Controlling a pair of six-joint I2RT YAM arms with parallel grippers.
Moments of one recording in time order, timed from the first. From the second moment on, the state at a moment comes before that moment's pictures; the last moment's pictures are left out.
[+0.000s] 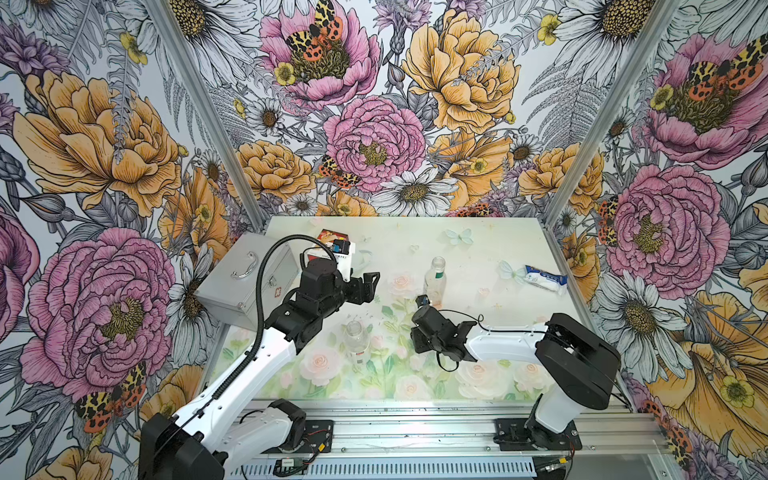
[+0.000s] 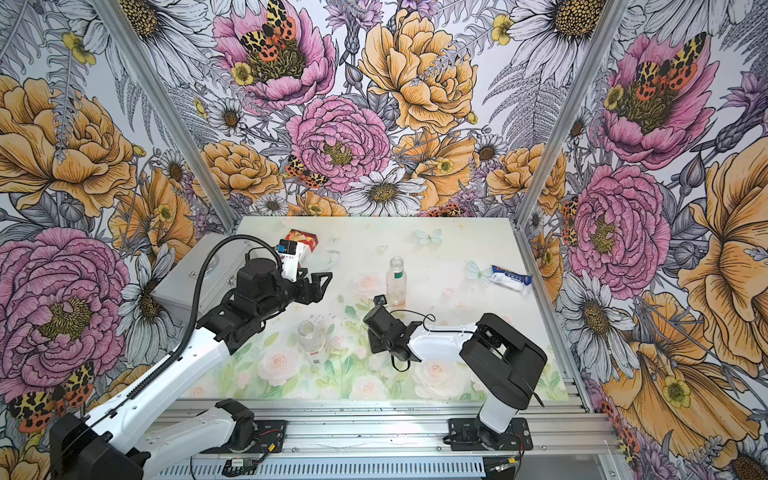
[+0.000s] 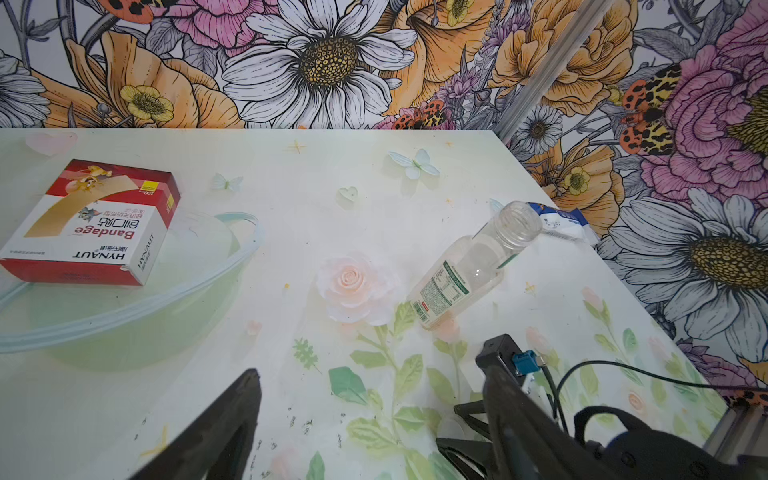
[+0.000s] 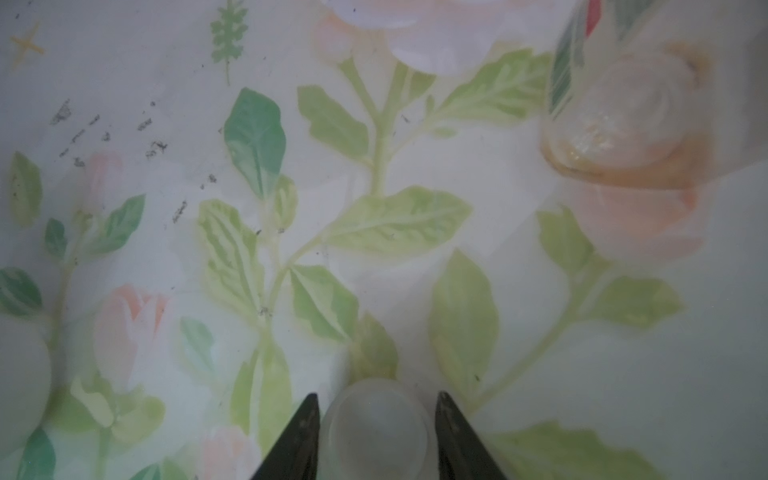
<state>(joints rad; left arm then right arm) -0.49 1.05 0.87 -0.29 0.06 -0.29 0.91 1.67 0.80 -0.13 0.17 0.57</state>
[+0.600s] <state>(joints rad) -0.49 1.01 0.85 -0.29 0.06 -0.26 0.95 1.72 0.91 -0.32 0.21 0.57</state>
